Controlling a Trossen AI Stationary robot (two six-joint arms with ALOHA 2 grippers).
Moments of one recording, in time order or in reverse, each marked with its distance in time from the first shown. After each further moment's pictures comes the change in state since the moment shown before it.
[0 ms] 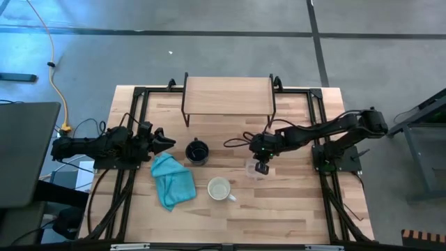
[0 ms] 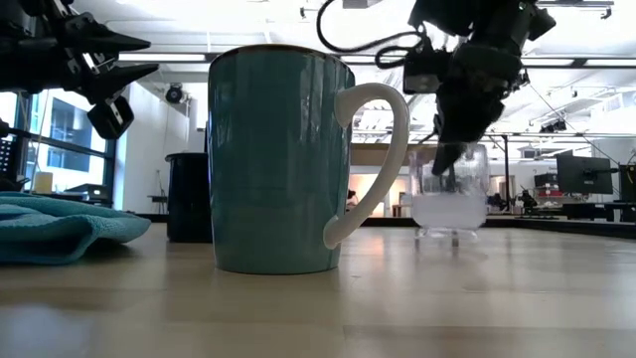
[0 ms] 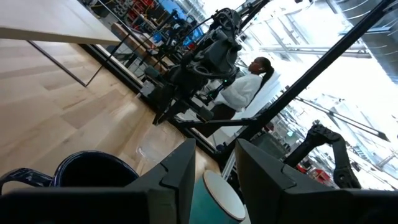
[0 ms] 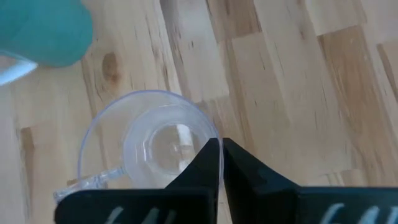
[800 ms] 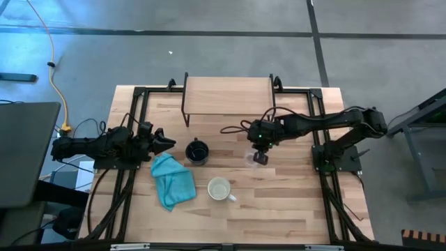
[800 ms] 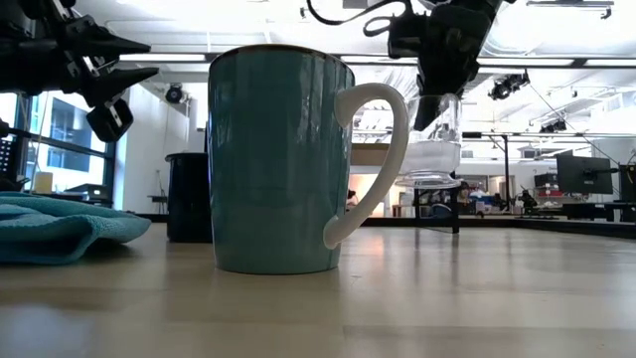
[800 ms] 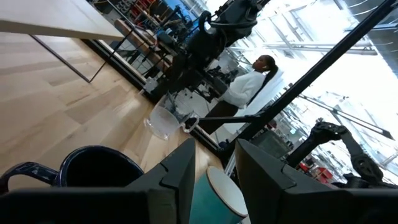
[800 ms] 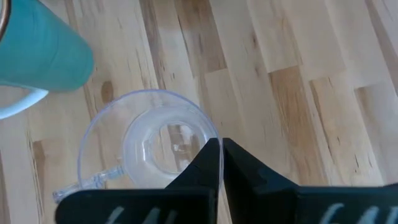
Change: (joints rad) left arm 0.000 0.000 0.000 -0.020 0.000 0.000; right arm -0.071 0.000 0.235 -0.265 0.012 -0.087
